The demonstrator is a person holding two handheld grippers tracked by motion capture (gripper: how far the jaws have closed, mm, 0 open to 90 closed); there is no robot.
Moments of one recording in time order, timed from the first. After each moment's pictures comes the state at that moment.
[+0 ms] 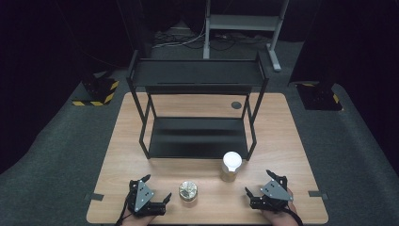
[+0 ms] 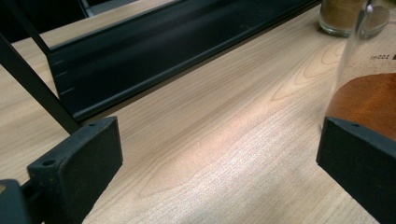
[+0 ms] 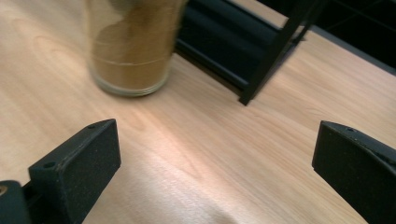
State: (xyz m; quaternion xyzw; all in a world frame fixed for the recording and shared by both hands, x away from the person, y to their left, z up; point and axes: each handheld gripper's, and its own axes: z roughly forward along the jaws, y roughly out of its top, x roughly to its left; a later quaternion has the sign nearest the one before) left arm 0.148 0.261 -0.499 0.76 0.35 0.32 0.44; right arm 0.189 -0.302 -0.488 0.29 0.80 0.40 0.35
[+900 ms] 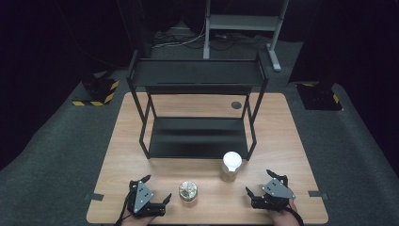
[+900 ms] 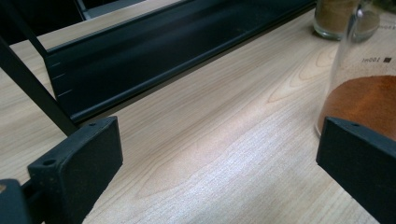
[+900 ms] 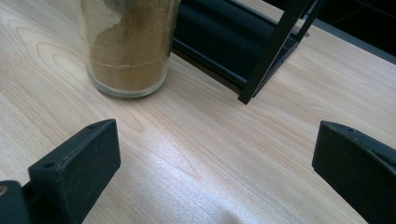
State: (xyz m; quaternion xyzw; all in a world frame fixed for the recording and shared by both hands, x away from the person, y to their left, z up) left arm 0.149 0.267 -0.499 0.75 0.36 0.30 0.46; right arm 0.192 -0.307 -0.487 0.31 0.79 0.41 0.34
